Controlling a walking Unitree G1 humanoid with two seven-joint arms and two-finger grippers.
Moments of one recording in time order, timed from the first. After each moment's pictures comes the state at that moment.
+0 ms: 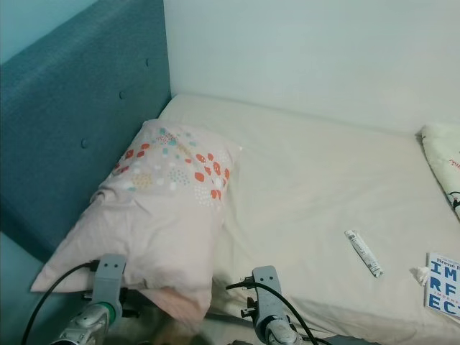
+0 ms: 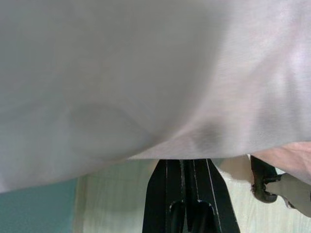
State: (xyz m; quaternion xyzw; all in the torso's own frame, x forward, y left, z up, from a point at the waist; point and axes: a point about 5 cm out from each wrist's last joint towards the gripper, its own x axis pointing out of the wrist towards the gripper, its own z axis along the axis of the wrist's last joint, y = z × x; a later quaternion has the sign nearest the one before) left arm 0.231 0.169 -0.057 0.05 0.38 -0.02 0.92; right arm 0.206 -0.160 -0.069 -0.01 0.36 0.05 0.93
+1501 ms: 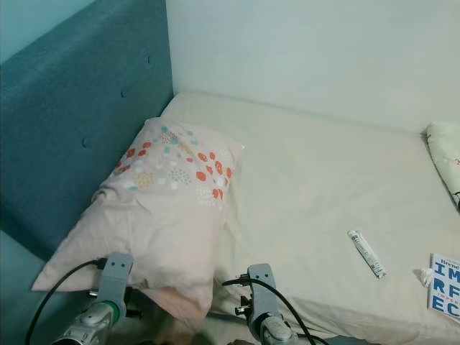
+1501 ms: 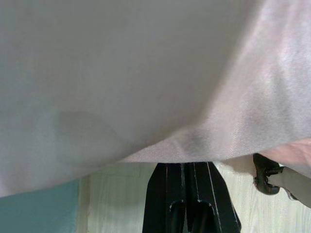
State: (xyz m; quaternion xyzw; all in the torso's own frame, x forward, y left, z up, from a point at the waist) left arm 0.232 0.165 -0.058 0.06 0.39 -0.03 0.92; right arm 0.210 -0.149 -0.068 0.01 0.36 0.08 0.93
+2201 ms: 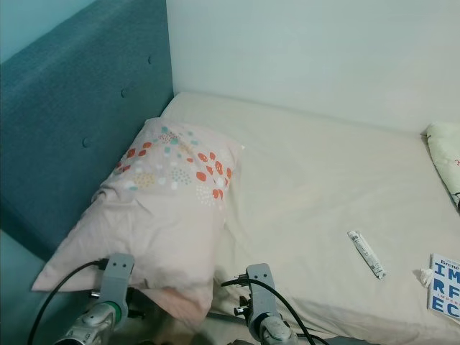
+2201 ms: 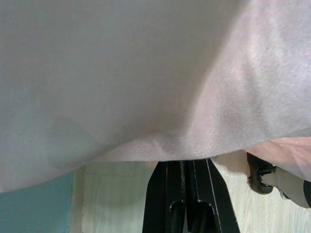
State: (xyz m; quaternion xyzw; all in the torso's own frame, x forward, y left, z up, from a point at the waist) left arm 0.231 0.158 -0.059 0.05 0.39 -0.03 0.92; right arm 0.210 -0.149 -0.068 0.01 0.36 0.09 0.93
